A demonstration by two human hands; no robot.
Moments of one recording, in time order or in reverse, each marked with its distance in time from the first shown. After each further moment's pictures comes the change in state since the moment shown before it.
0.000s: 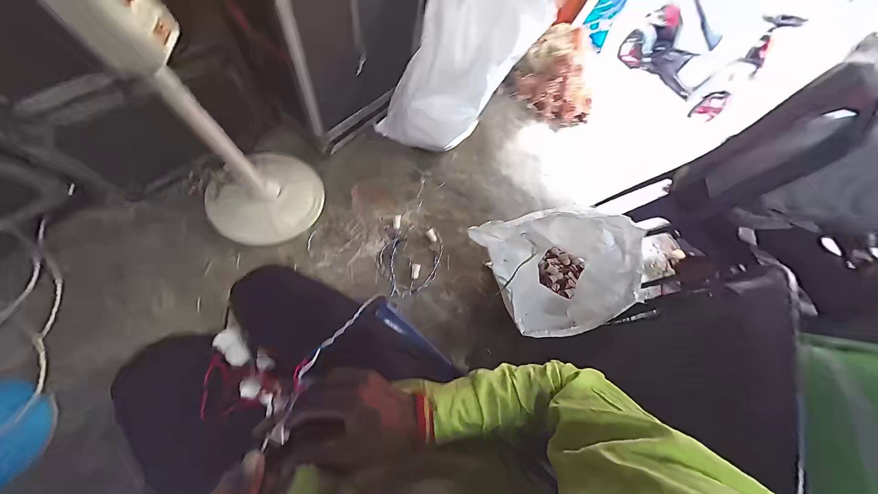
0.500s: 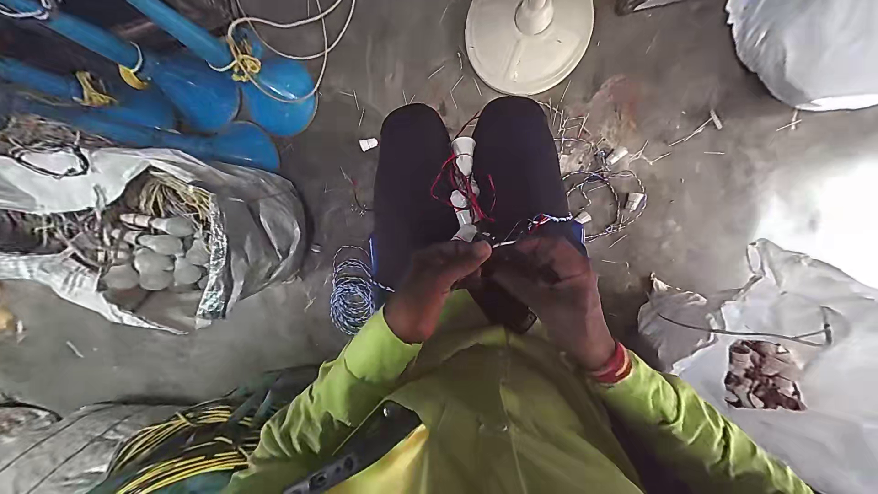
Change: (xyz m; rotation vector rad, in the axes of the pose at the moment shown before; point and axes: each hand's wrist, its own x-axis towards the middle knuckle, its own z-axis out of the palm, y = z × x) left_hand 0.003 -0.003 -0.008 -0.213 0.142 -0.191; right_hand 0.006 0.003 0.009 0.386 -0.113 0.425
